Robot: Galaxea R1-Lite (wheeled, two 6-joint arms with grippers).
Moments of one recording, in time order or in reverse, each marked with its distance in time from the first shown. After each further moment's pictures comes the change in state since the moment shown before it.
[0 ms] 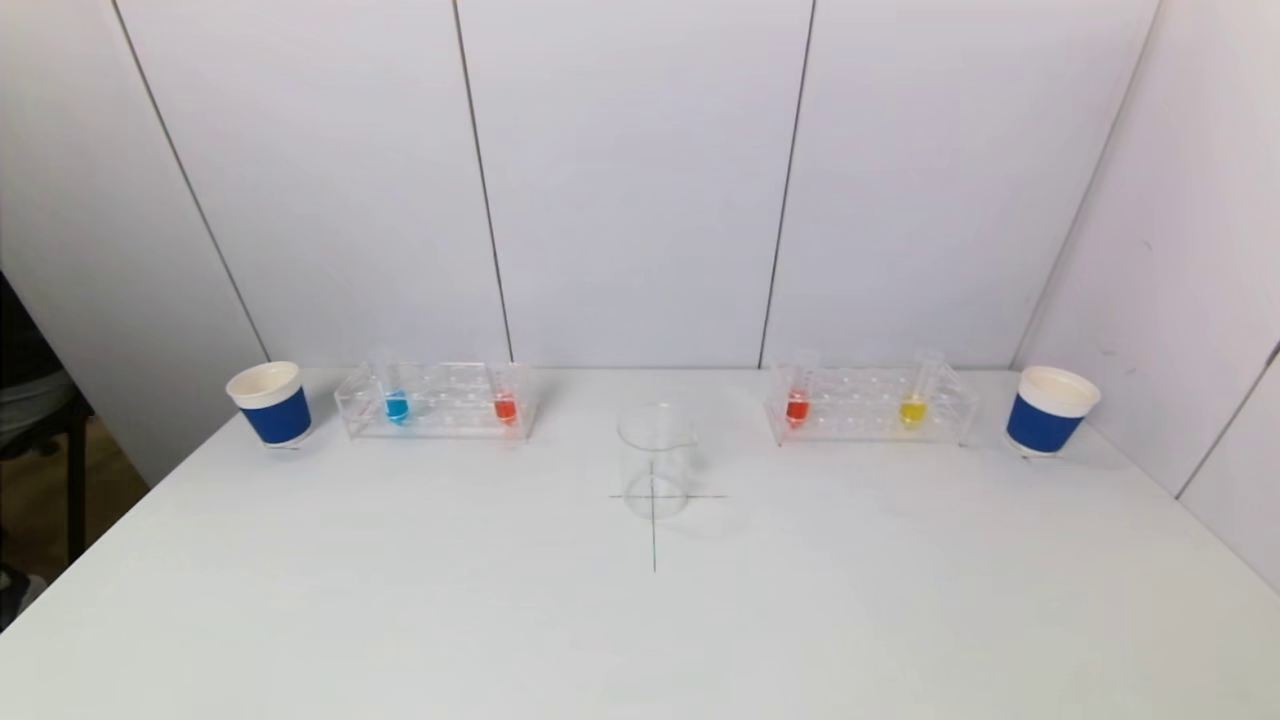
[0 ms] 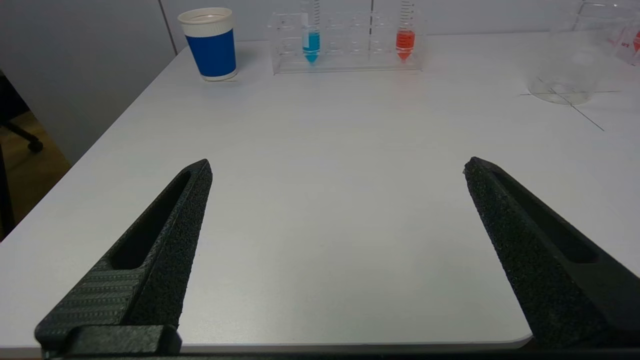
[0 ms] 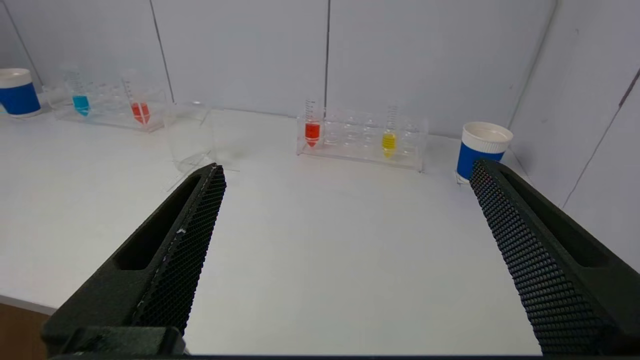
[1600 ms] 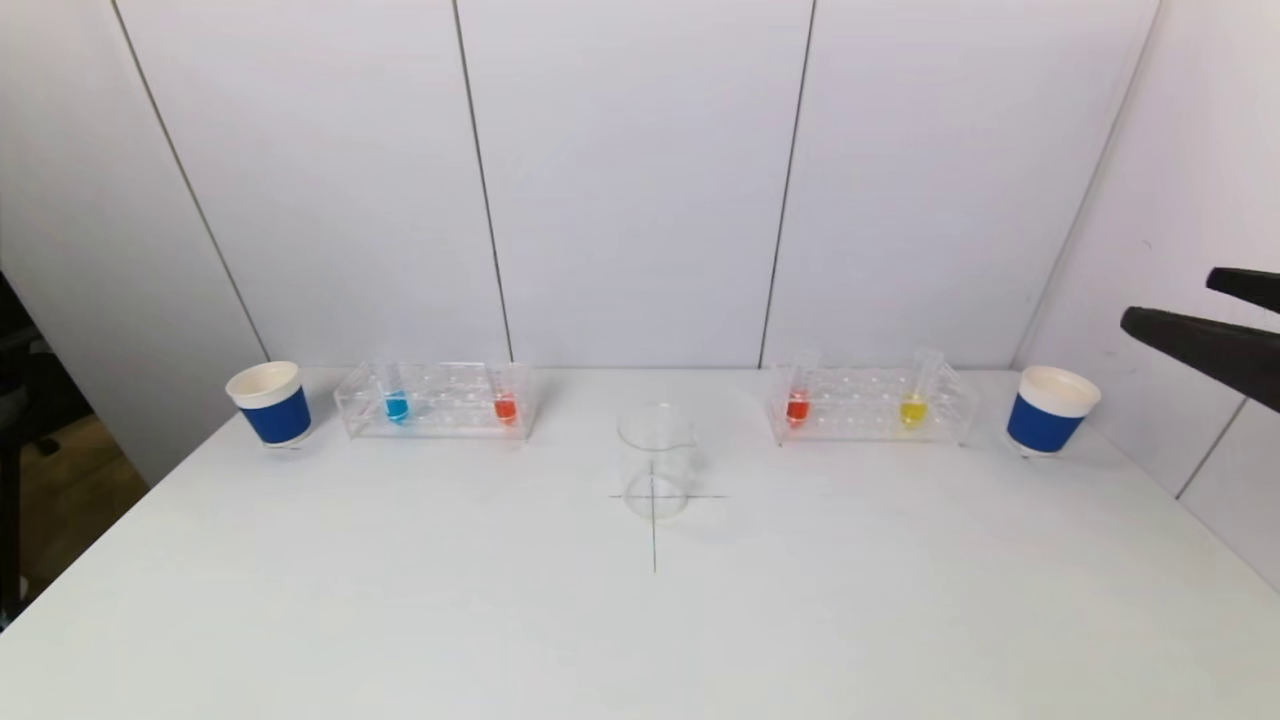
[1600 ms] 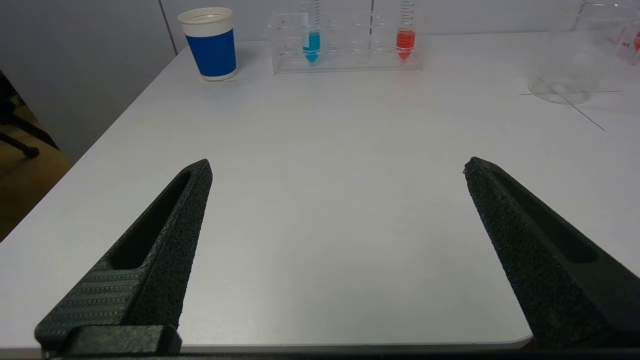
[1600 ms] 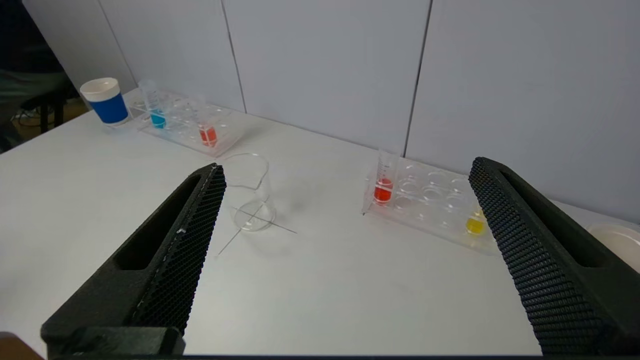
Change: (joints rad) left arm 0.000 0.000 0.000 0.000 0.000 0.001; right arm 0.104 0.909 -0.347 -0.405 0.162 0.028
